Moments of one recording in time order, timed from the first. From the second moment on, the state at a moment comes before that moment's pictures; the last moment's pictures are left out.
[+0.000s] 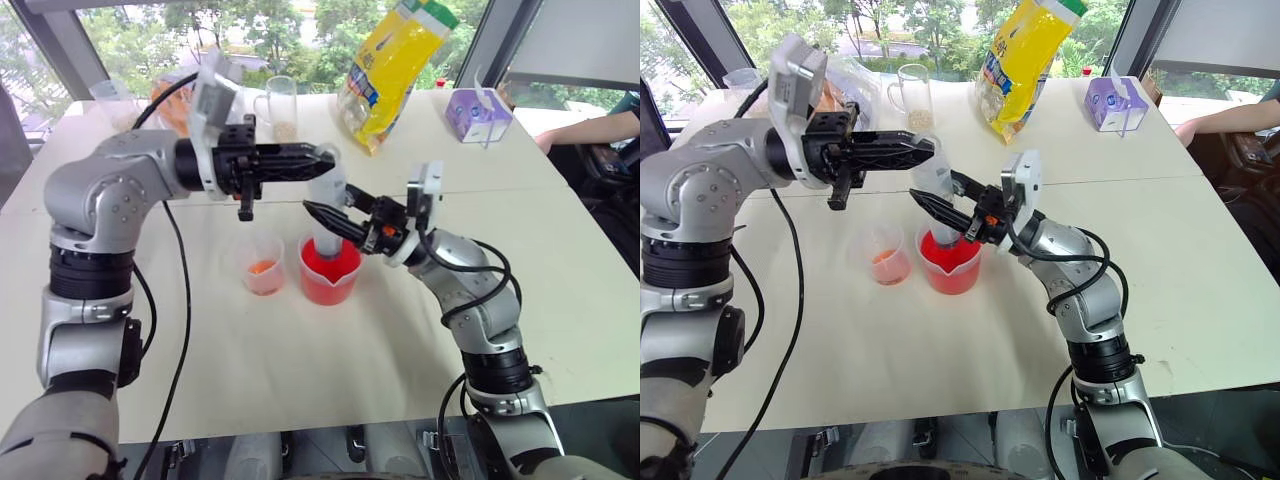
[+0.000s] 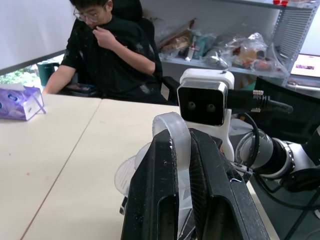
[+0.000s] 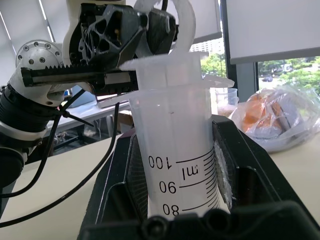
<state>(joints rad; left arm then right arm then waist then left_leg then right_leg) -0.95 0.62 0.02 -0.03 -0.79 0.83 -1.15 -0.48 -0.25 0.09 -0.25 0.50 0.33 0.75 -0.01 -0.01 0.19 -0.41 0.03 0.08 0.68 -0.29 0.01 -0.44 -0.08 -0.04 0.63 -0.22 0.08</state>
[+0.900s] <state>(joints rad) -0.99 0.62 0.02 0.01 -0.77 0.82 -1.18 -0.47 -0.25 0.09 -0.25 0.50 0.36 0.75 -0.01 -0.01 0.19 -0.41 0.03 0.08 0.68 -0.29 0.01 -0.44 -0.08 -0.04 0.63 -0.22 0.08</state>
